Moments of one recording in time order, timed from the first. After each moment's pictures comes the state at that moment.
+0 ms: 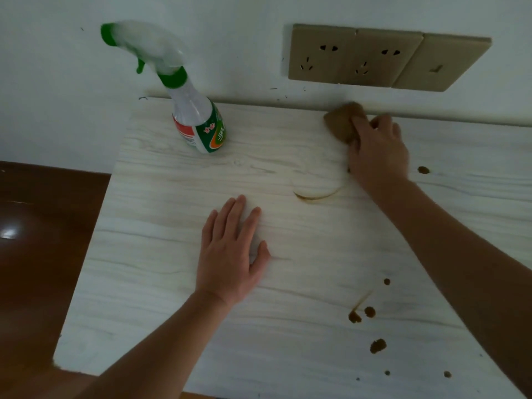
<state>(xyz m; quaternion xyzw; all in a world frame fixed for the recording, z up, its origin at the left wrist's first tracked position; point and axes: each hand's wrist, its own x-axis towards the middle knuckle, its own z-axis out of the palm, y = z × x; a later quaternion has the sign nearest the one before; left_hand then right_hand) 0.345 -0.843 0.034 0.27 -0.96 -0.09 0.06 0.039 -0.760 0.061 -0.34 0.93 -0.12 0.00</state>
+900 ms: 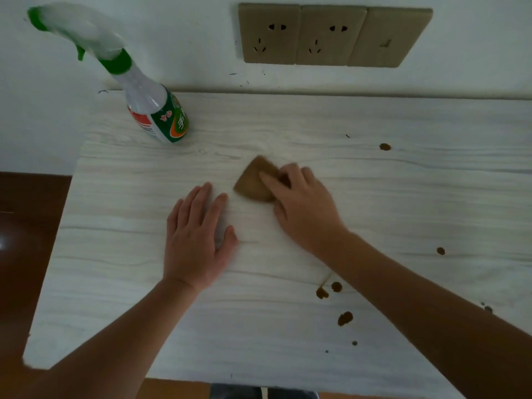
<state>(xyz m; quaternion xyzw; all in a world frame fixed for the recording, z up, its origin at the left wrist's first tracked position) 0.343 -0.842 0.036 0.28 -0.96 -0.08 0.06 0.148 -0.714 0.054 -0.53 0.83 -0.18 0.05</state>
